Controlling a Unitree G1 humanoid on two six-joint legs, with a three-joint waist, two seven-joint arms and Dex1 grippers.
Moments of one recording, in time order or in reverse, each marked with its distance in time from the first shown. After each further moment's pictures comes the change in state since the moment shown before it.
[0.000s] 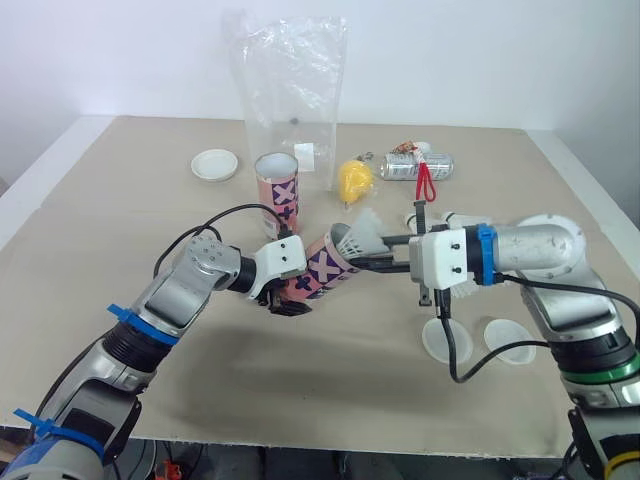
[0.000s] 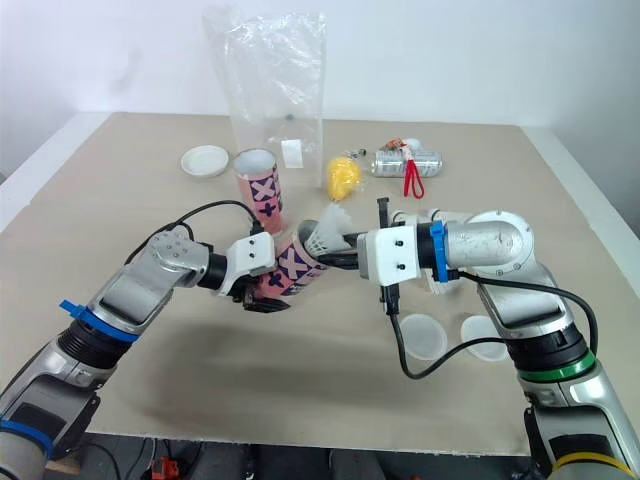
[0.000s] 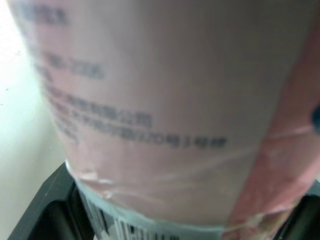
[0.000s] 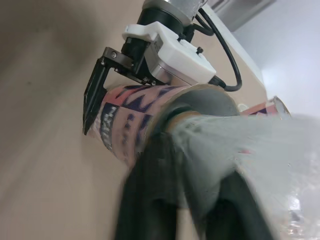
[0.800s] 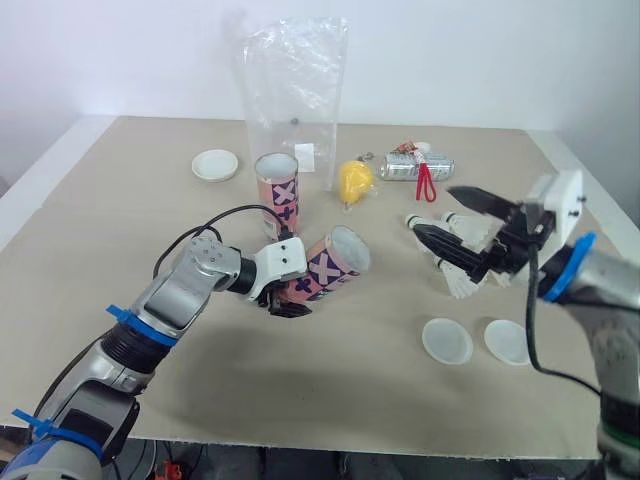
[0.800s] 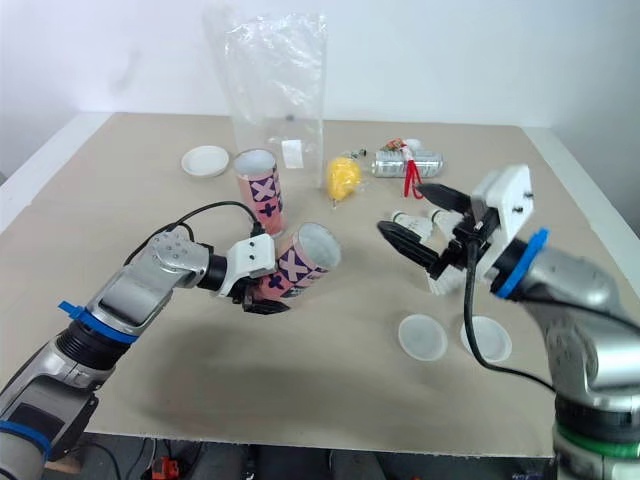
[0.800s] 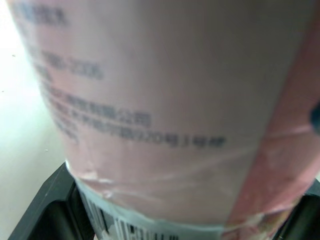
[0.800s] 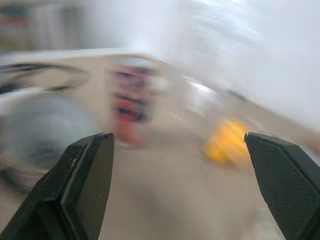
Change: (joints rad) left arm 0.002 0.005 -0.008 -0.003 -0.001 -0.013 -0.007; right arm 0.554 0.244 -0.574 -0.392 0.404 0.758 -0.746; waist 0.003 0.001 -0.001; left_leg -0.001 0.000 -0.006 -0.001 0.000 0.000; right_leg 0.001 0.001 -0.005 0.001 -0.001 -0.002
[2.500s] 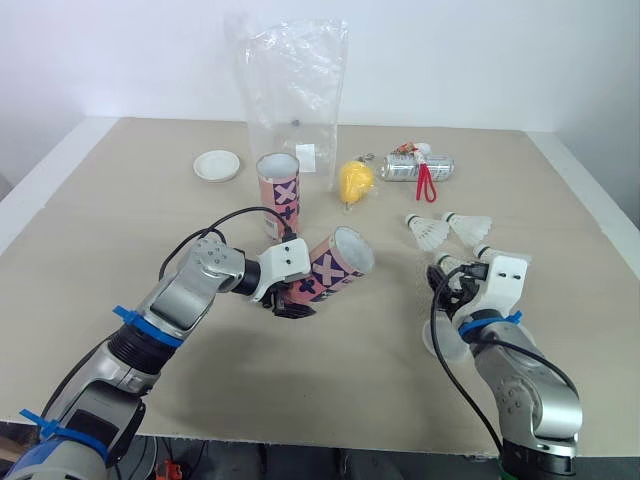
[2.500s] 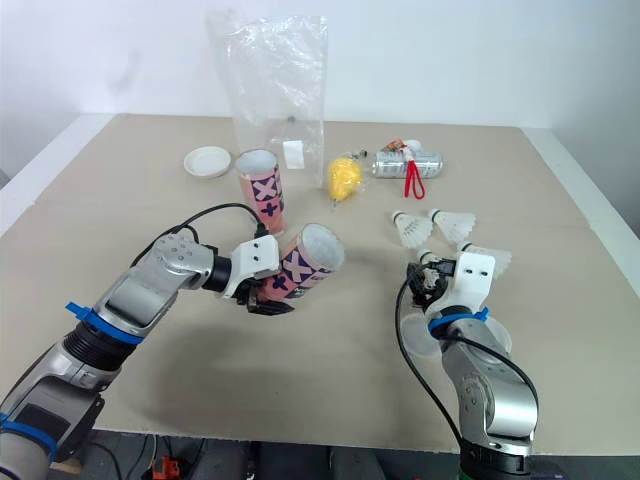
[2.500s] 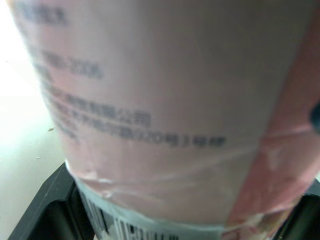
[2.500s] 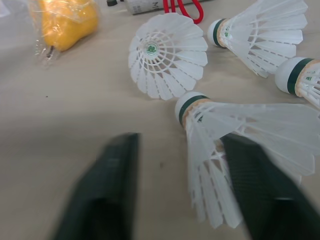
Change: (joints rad) left arm 0.005 -0.025 0.003 0.010 0.017 0.001 0.011; right arm -0.019 0.336 0.122 0.174 -0.210 0.068 -0.420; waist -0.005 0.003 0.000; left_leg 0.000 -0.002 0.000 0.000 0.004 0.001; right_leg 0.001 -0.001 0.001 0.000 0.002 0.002
